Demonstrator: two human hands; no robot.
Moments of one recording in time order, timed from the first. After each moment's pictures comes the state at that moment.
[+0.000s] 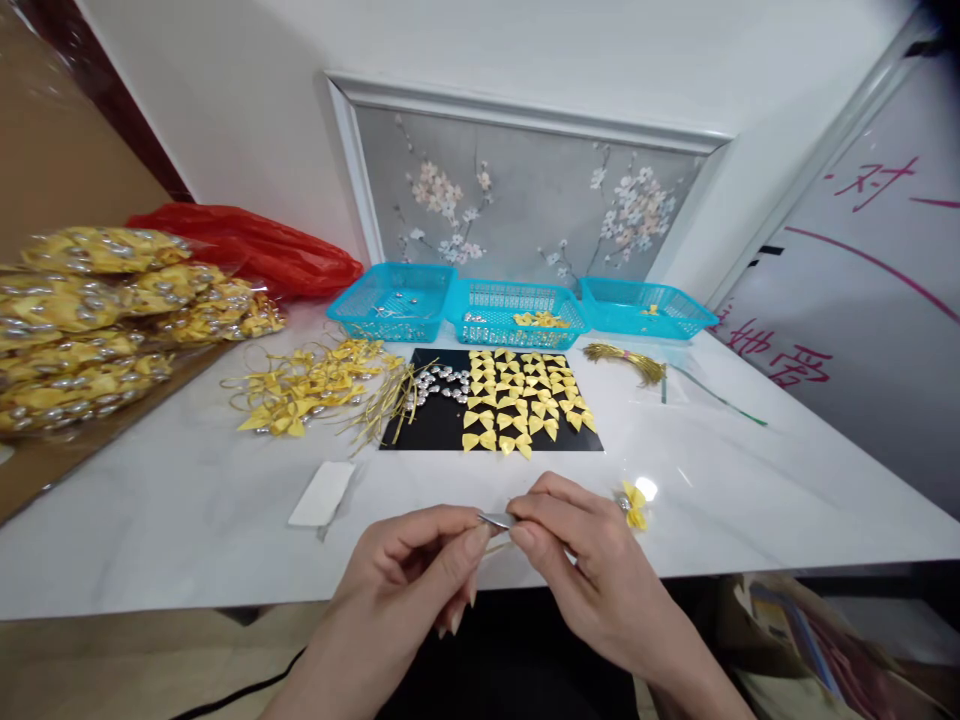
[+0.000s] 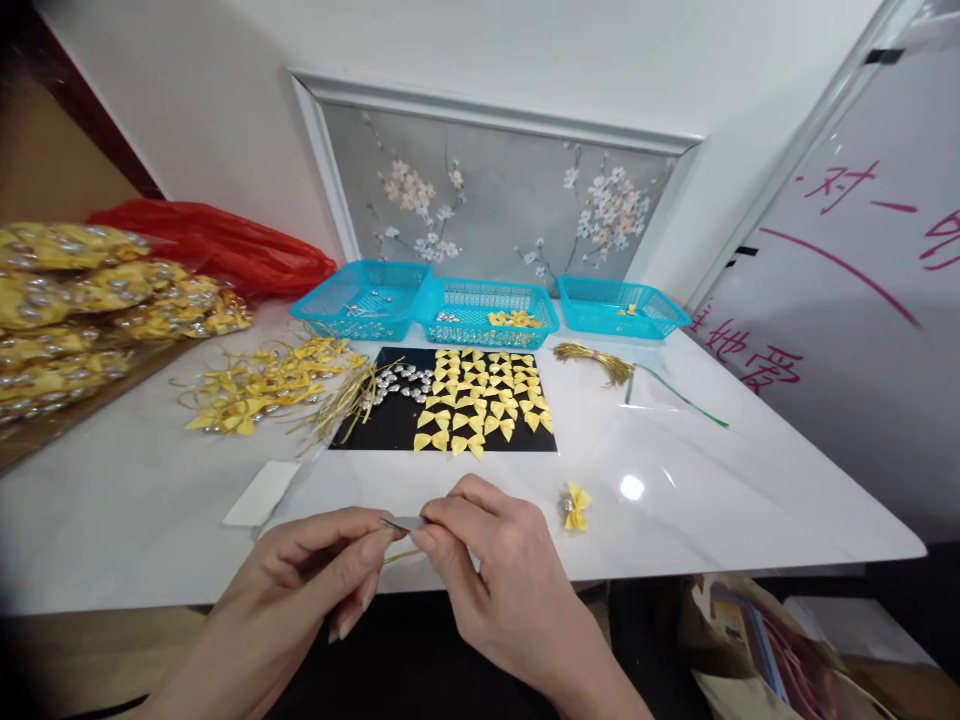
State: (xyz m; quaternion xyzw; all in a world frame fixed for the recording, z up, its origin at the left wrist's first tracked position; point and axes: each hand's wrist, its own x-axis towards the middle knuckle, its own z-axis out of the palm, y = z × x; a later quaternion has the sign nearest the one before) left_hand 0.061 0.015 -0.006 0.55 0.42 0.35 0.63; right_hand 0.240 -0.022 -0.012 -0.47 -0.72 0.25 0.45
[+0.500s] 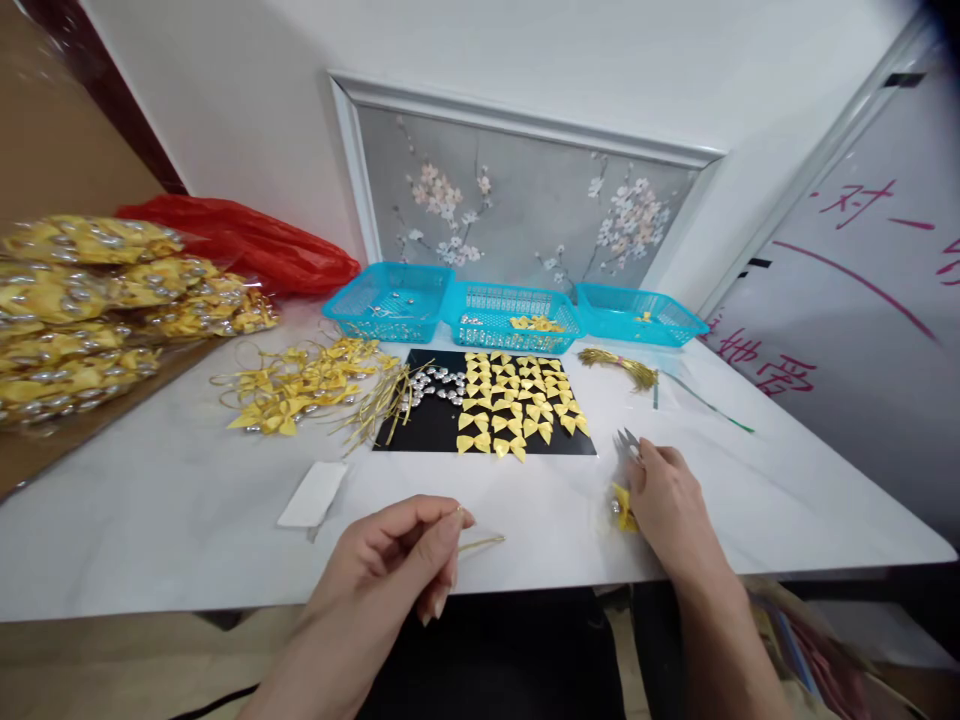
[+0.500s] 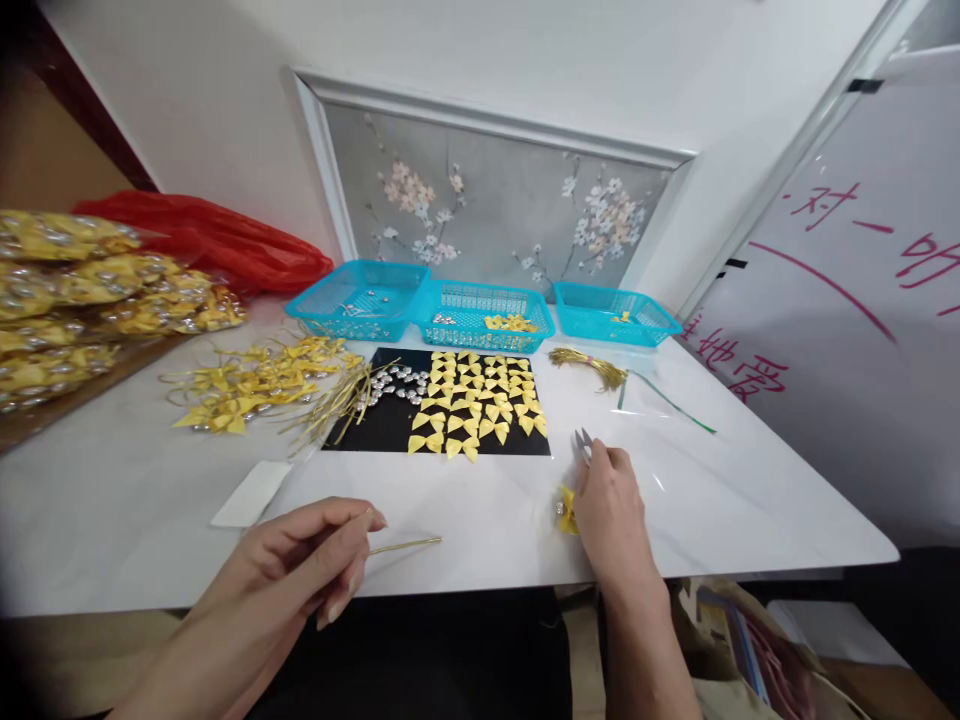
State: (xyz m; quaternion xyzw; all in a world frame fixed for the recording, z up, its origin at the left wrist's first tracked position) left_hand 0.061 0.018 -0.003 0.49 0.45 0.38 0.64; right_hand 0.346 0.004 -0.081 -0.79 -0.50 -0.06 0.34
